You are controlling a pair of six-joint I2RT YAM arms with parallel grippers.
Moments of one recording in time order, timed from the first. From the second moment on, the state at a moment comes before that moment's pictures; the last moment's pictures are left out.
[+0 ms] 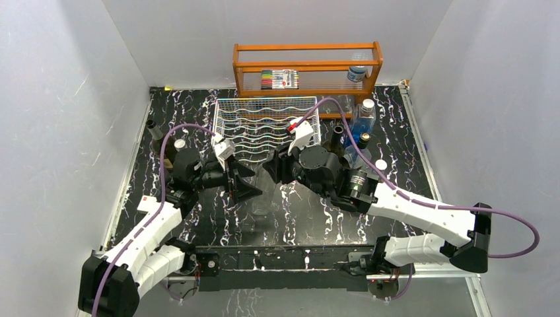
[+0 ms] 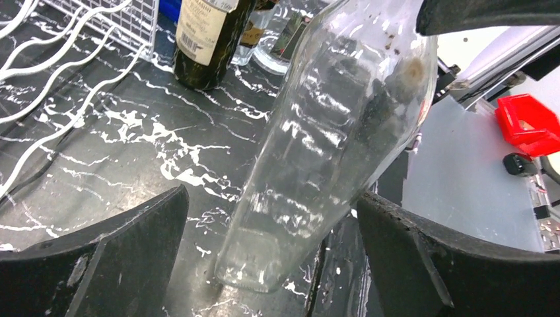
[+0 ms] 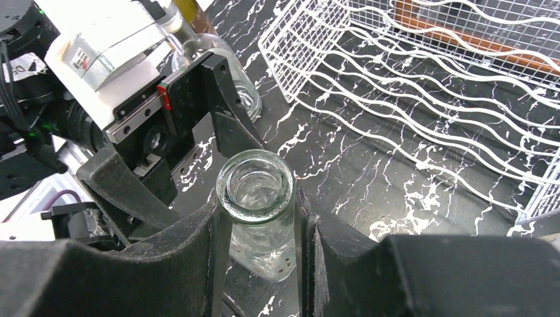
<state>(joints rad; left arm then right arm) -0.35 0.91 0.54 0.09 0.94 -0.19 1.20 1.18 1.14 -0.25 0.37 0.43</state>
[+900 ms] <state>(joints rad) -0.43 0.92 0.51 0.09 1.06 0.00 1.19 1.15 1.16 -0.24 0.29 0.47</state>
